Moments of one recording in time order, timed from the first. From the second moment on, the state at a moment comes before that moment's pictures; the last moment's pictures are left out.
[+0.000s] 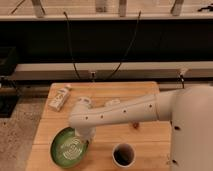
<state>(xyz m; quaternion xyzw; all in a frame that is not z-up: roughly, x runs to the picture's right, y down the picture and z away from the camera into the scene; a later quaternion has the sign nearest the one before) -0.090 0.267 0.737 -0.23 -0.28 -0.70 0.61</state>
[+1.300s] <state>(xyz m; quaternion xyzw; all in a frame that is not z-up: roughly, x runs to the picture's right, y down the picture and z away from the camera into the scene) -0.061 0.186 0.718 -0.21 -0.25 -0.71 0.63</state>
